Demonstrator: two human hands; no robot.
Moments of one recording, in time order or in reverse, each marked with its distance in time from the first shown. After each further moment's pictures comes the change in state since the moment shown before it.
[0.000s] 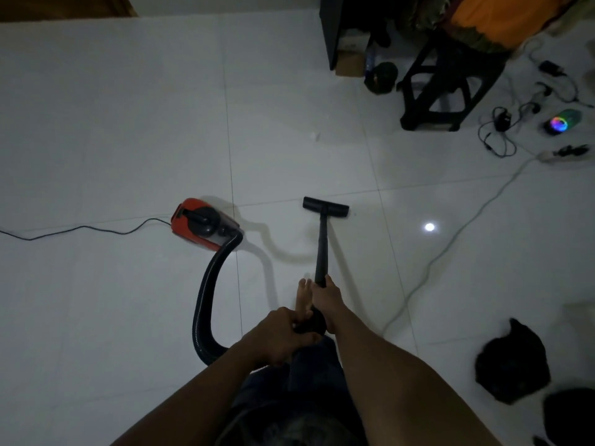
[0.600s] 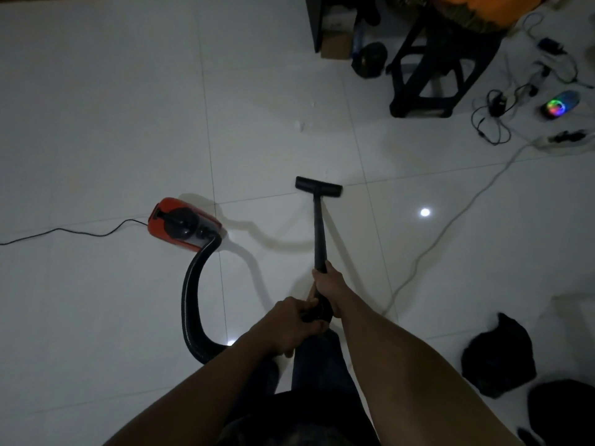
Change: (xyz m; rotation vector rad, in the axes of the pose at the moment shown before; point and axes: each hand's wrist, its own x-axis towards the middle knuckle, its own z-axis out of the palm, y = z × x) left_hand 0.078 0.052 0.031 -0.059 -0.021 -0.032; right_hand 0.063 -0.027 -0.078 -0.040 -0.067 -0.008
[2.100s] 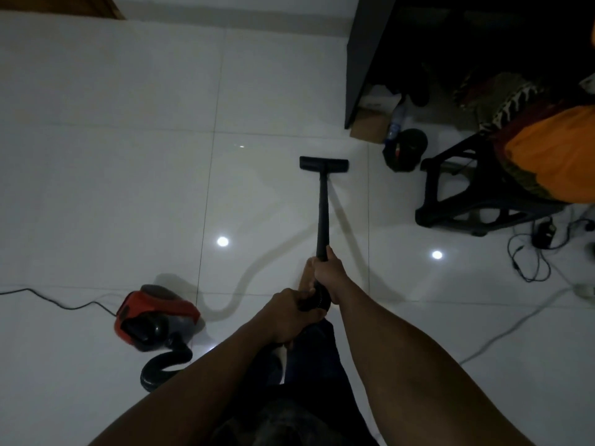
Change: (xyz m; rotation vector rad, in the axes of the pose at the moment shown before) left_hand 0.343 0.300 -0.342 -0.082 0.157 -0.038; right_hand 0.287 -0.517 -0.086 -0.127 -0.041 0.010
